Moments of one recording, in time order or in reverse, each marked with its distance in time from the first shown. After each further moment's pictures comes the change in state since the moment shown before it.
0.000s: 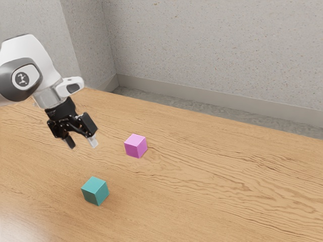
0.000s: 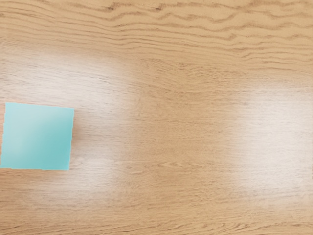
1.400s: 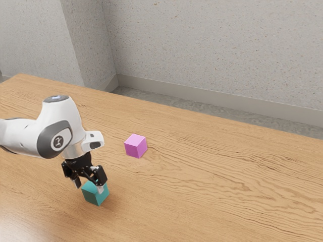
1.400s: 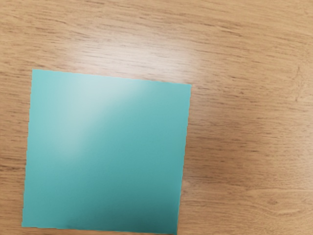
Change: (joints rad) arm -0.011 0.295 -0.029 -0.215 0.161 0.424 -0.027
